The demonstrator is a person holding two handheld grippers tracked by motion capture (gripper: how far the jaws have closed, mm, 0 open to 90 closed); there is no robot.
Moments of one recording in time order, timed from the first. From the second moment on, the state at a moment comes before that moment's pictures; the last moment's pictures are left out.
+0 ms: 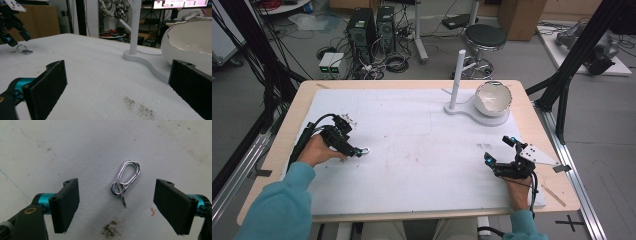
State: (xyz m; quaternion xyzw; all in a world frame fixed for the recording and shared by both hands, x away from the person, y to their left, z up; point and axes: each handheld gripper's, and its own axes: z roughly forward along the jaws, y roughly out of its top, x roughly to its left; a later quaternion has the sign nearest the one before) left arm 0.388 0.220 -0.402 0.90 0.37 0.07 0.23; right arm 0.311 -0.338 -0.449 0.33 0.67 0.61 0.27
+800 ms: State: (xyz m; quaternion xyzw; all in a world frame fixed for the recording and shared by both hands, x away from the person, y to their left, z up) left arm 0.389 0.219 -0.406 0.89 0.41 0.03 0.20; right arm 0.312 -0.338 -0.449 0.32 0.67 0.61 0.27
